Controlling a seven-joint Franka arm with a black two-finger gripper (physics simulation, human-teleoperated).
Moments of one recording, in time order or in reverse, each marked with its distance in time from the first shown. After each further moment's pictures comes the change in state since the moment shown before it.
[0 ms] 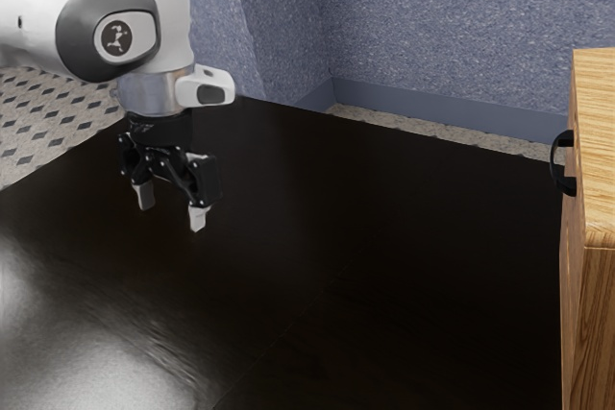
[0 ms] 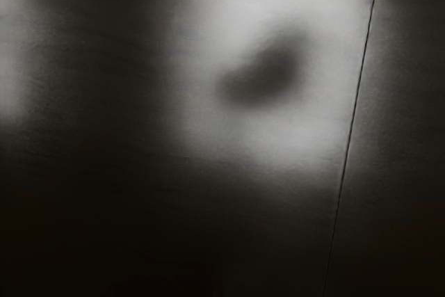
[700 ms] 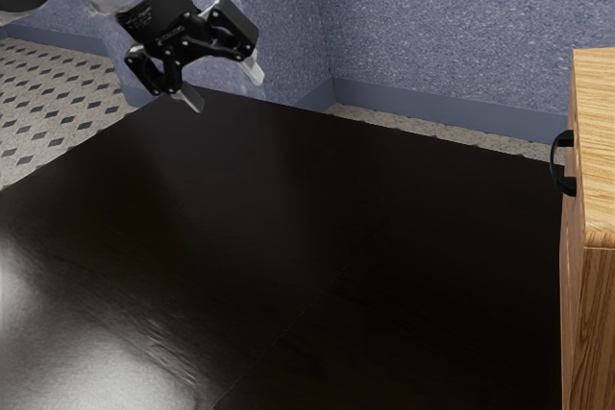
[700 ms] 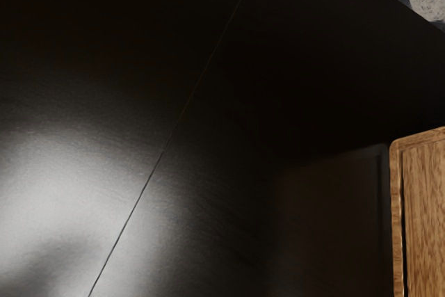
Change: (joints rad) arm 0.003 -0.051 -0.010 0.157 -0.349 0.341 -0.430
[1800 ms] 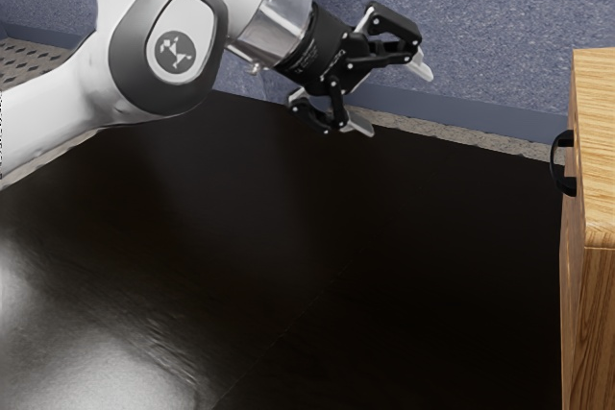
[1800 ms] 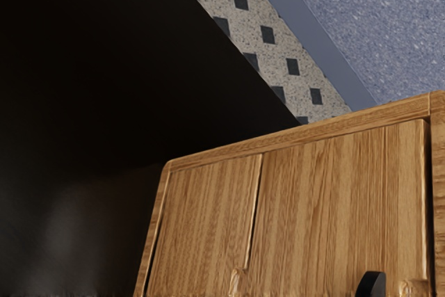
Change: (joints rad) arm -0.282 0.026 0.003 -0.223 -0.103 0.560 -0.307
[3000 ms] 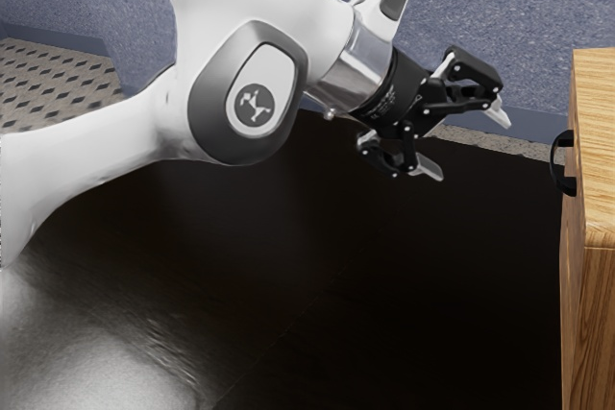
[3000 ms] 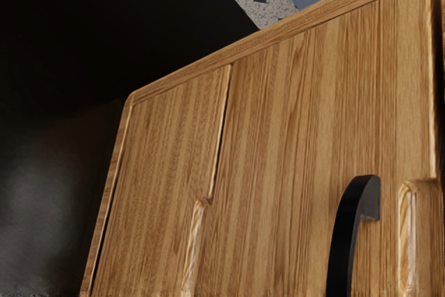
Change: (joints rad) arm -0.111 0.073 -0.008 -0.016 0.005 0.087 -0.047
